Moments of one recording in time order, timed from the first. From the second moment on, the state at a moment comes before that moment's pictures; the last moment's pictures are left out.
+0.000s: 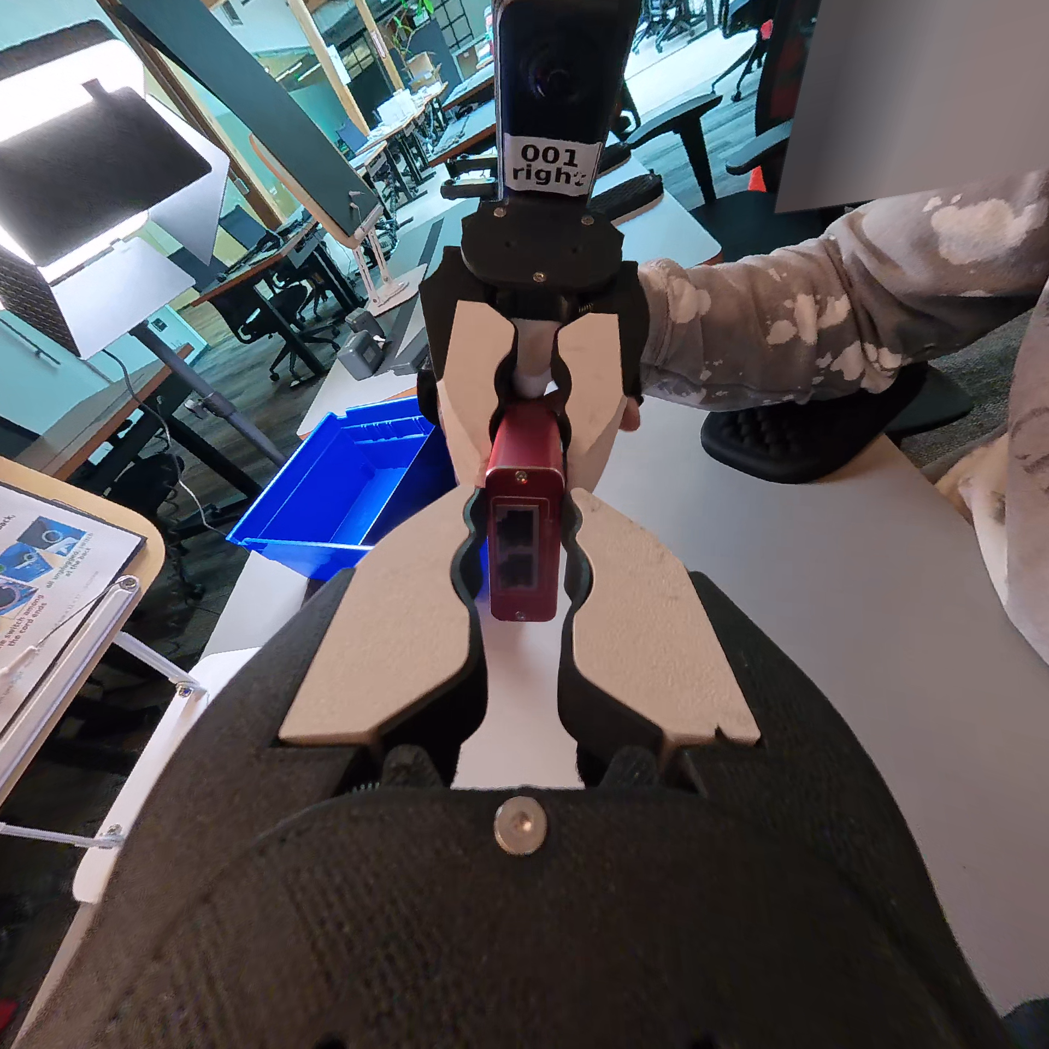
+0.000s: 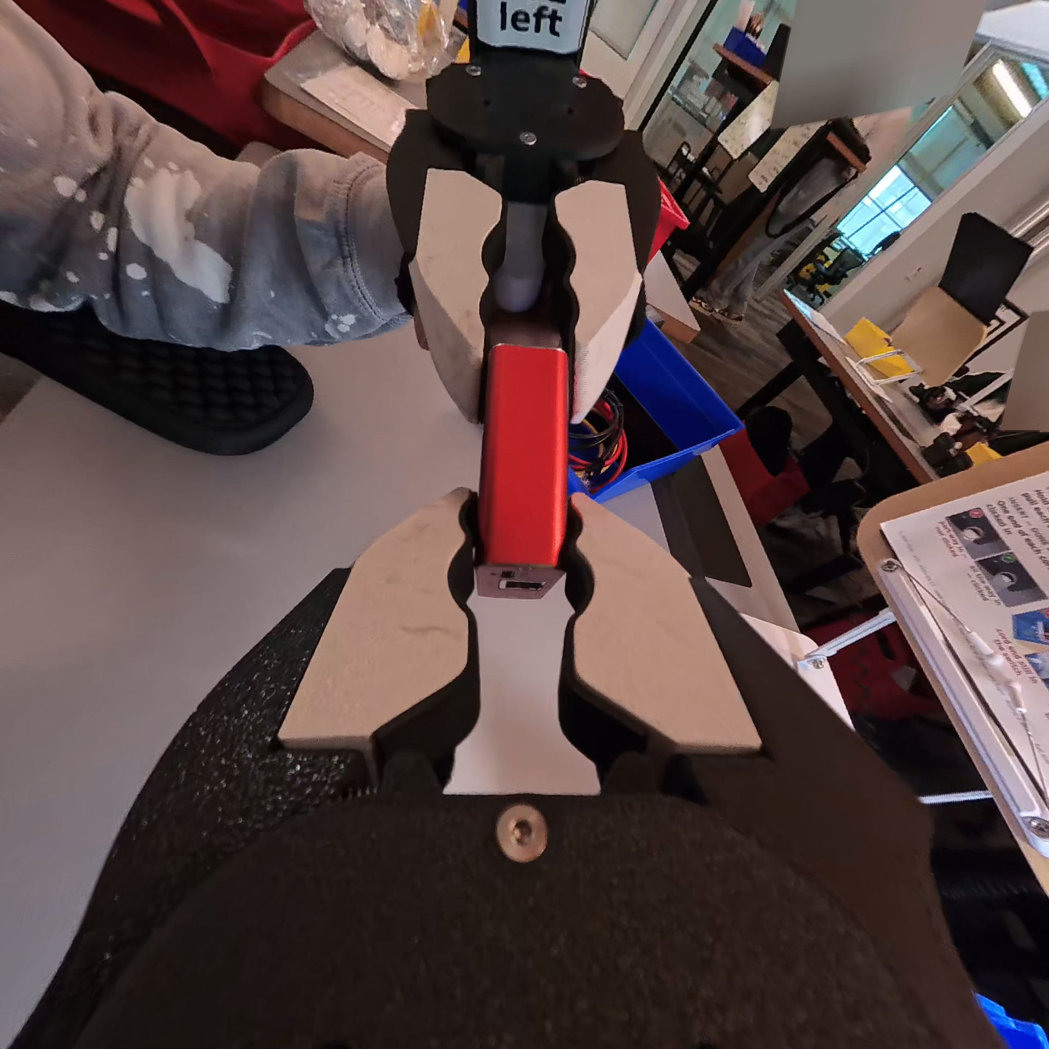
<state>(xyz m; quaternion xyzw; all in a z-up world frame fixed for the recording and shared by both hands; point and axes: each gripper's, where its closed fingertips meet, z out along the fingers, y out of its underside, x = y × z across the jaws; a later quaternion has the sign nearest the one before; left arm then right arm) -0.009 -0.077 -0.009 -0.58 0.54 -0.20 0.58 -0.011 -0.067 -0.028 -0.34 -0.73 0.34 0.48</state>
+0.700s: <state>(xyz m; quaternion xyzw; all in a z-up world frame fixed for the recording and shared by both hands) -0.138 -0.031 0.015 -0.70 0.35 -0.13 0.61 0.003 -0.035 -0.020 -0.37 -0.70 0.35 0.50</state>
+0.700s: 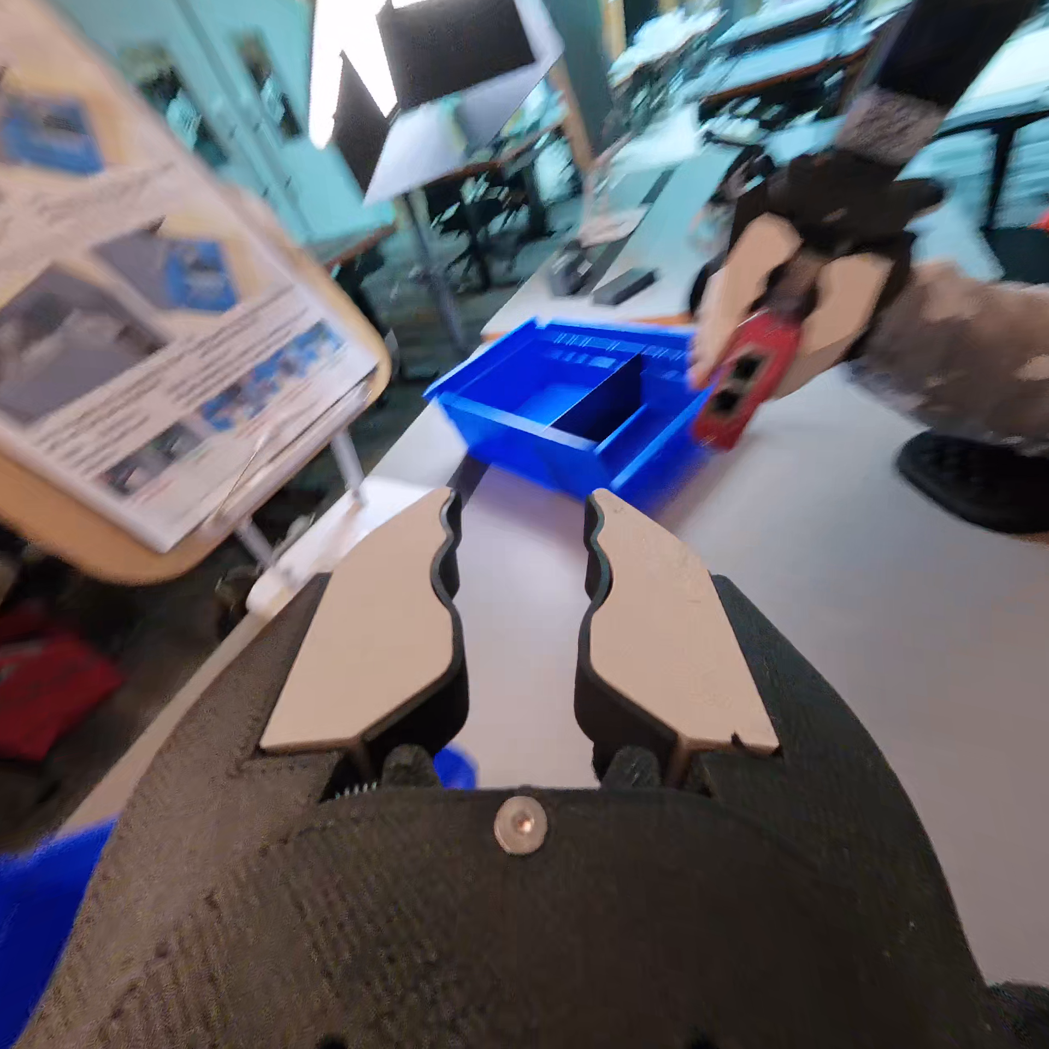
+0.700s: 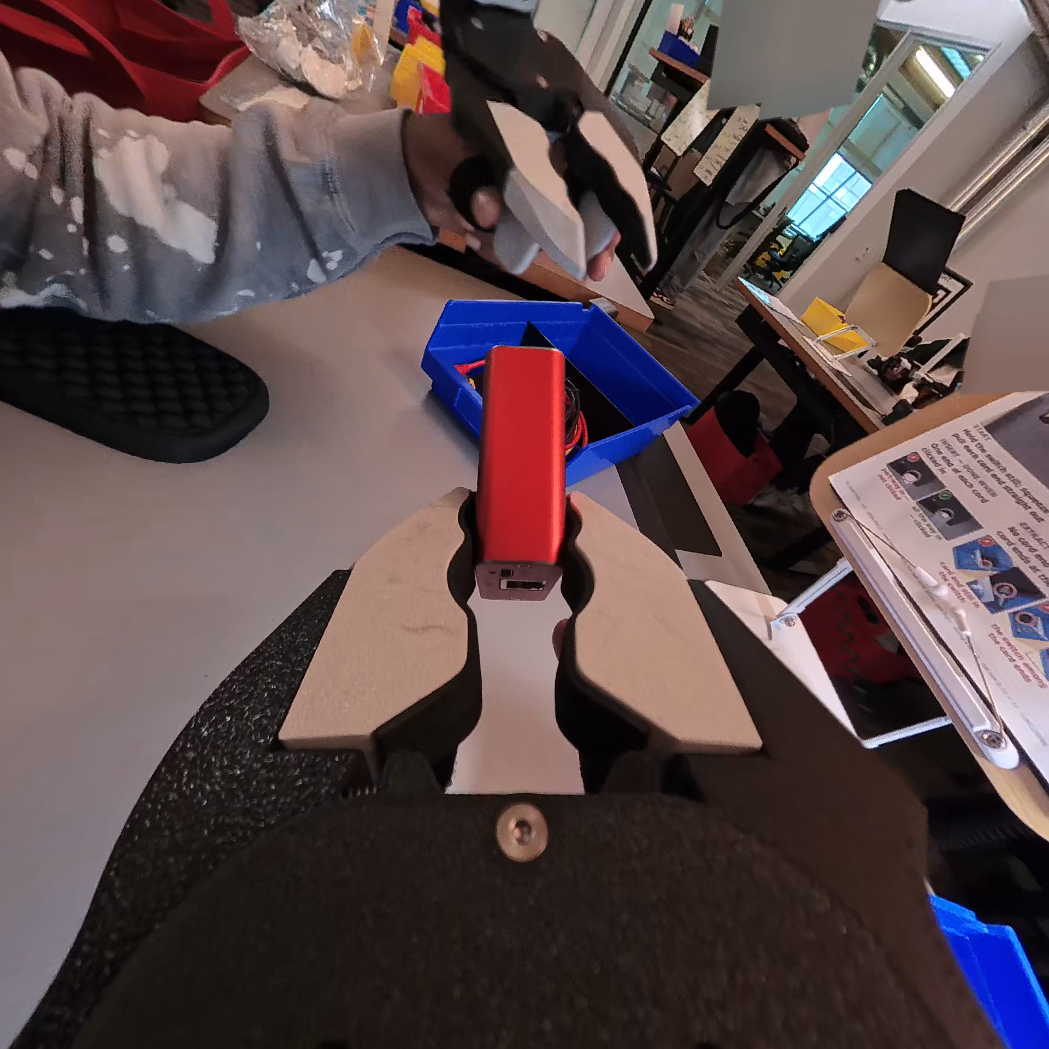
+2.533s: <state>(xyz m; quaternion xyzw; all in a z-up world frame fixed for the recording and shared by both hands) -0.384 0.003 0.012 -0.76 0.28 0.26 0.53 0.017 -0.005 -0.024 -0.40 -0.63 0.46 0.48</state>
